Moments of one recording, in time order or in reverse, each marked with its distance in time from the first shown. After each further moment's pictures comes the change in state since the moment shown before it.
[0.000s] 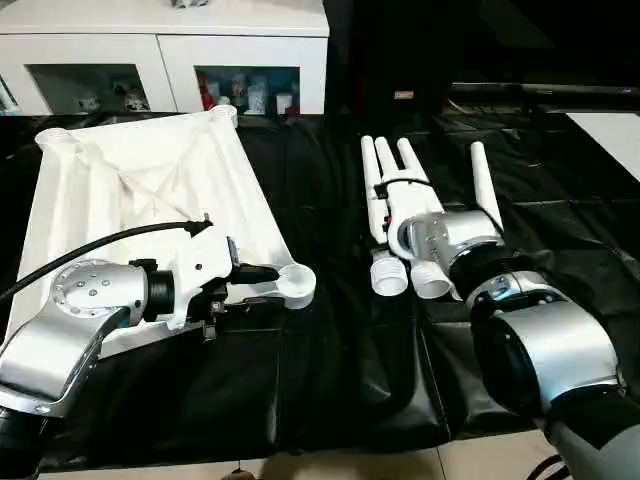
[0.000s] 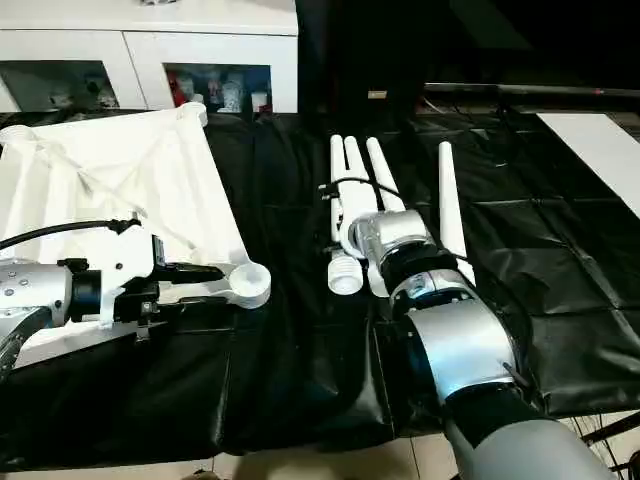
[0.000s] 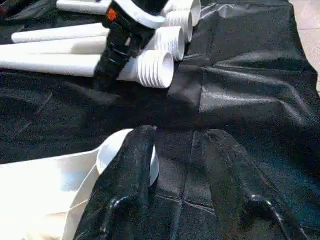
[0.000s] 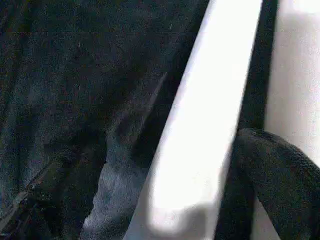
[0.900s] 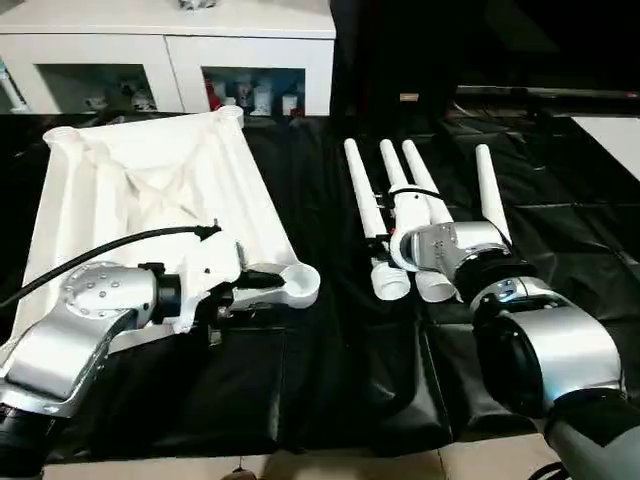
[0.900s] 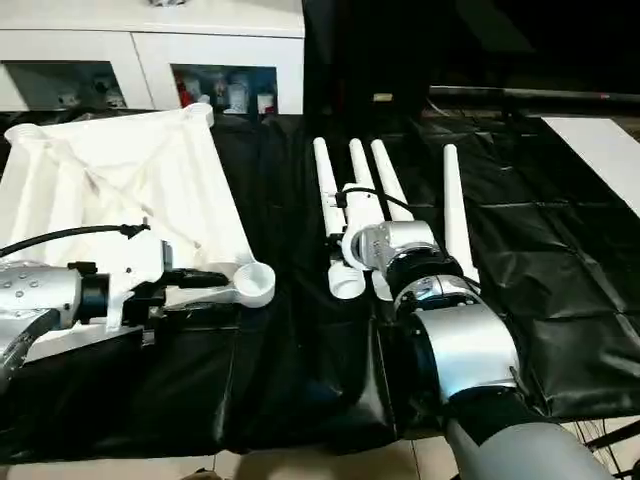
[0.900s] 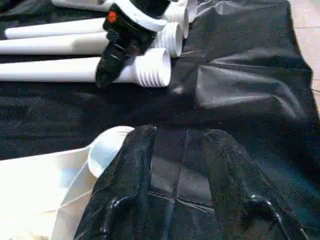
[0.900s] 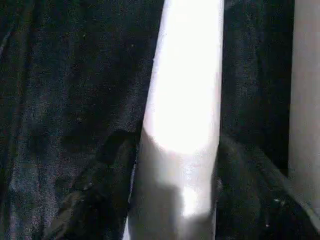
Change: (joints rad) left arm -0.026 -0.015 -0.040 0.006 0.021 0.012 0.006; right arm 0.008 -0.021 -0.099 0.030 0.046 0.030 0.006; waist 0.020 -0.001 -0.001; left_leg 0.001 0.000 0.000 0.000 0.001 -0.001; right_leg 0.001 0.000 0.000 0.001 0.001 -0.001
